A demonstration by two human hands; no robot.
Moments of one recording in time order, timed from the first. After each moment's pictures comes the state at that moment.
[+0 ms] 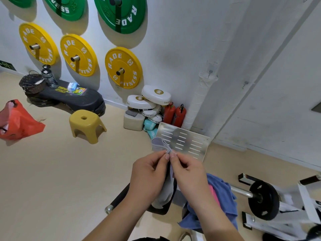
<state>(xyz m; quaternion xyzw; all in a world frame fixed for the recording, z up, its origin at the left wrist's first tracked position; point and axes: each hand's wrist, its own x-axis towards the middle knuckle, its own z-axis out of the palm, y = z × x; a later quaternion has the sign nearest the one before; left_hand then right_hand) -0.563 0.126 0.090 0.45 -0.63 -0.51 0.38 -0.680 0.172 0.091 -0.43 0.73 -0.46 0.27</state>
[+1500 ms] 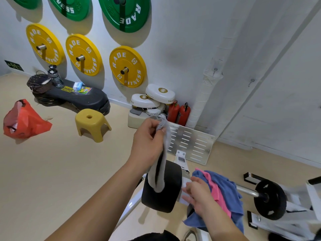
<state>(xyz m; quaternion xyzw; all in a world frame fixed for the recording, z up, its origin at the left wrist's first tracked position) -0.570 0.060 0.110 0.46 -0.61 -0.50 0.41 -0.725 0.185 -0.030 0.02 0.71 -0.47 0.52</state>
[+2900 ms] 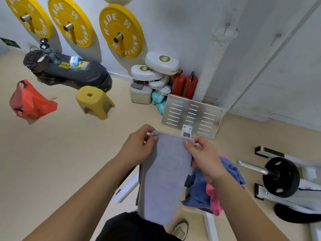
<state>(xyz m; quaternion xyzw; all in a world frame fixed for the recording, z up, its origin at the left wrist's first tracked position) -0.612 0.029 0.016 0.51 -0.73 -0.44 0.14 -0.812 0.138 -0.011 -0.23 0.67 -0.49 0.51</state>
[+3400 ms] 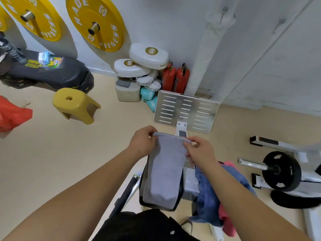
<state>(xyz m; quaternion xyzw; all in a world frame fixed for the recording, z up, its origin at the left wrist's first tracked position) -0.677 -0.122 -0.086 0.51 -0.74 -0.43 0.04 -0.850 0.019 -0.085 -0.19 0.80 -0.39 0.43</state>
